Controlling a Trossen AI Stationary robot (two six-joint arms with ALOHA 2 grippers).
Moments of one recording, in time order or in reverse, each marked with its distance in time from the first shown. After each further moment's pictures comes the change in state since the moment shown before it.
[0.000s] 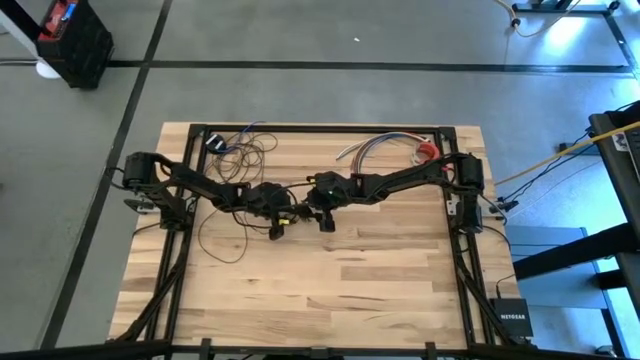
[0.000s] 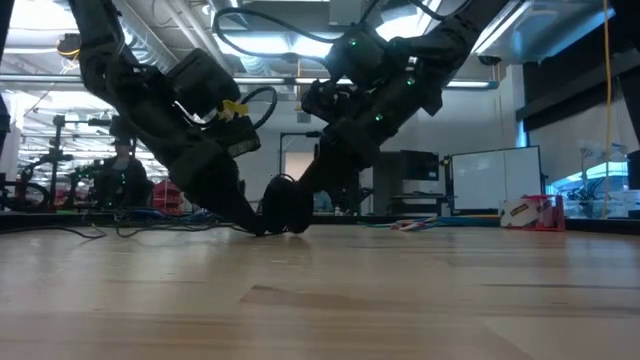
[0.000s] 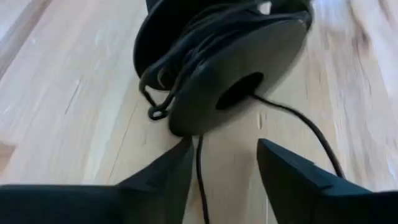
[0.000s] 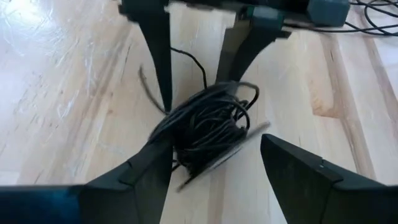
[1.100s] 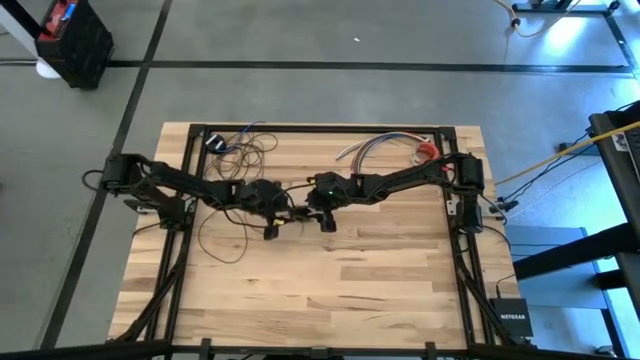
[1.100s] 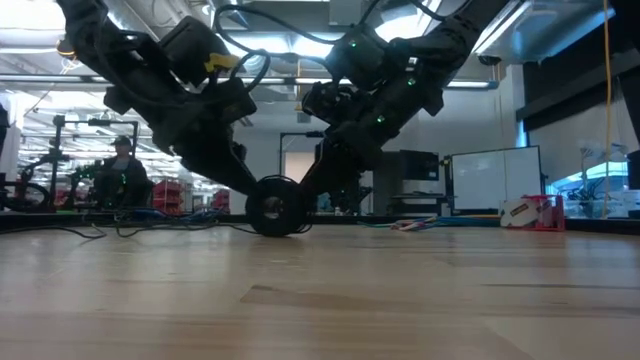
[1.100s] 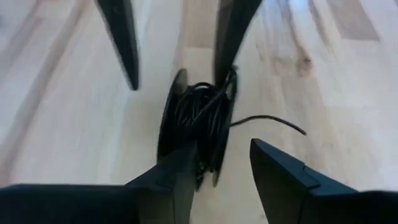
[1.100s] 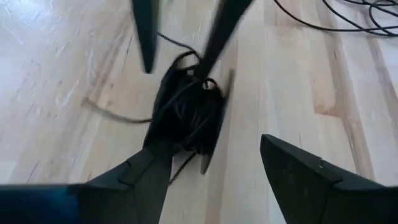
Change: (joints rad) left arm -0.024 -0.173 0.022 -0.140 0.019 0.114; right arm 0.000 0.000 -0.002 -0.014 0.000 -0.027
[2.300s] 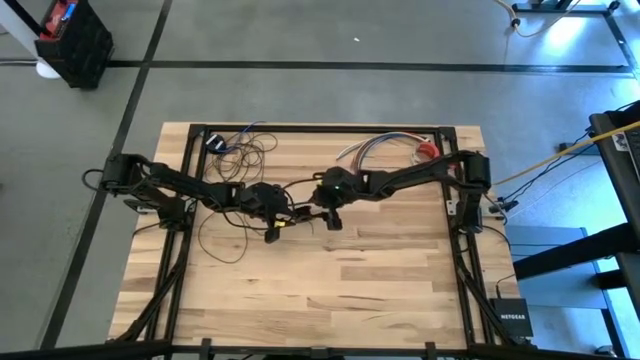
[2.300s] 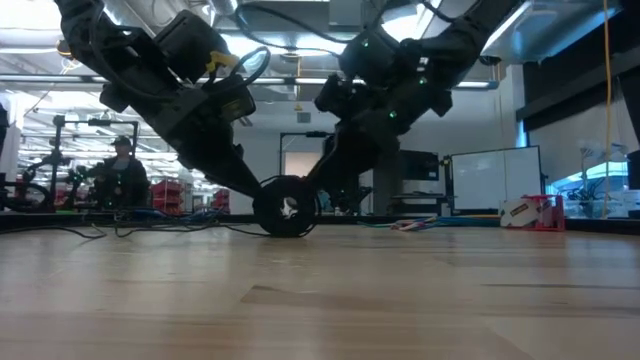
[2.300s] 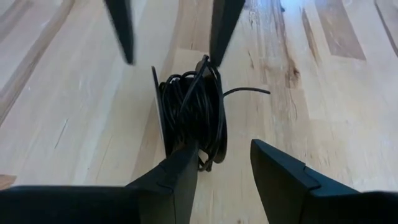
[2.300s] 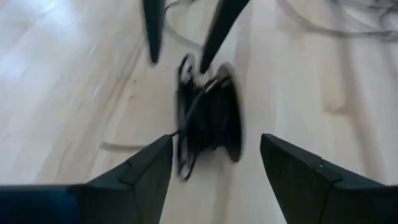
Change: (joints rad) left arm -0.034 -0.001 0.000 0.008 -0.009 -0.125; right arm -0.026 -0.060 -0.068 0.041 -0.108 -0.023
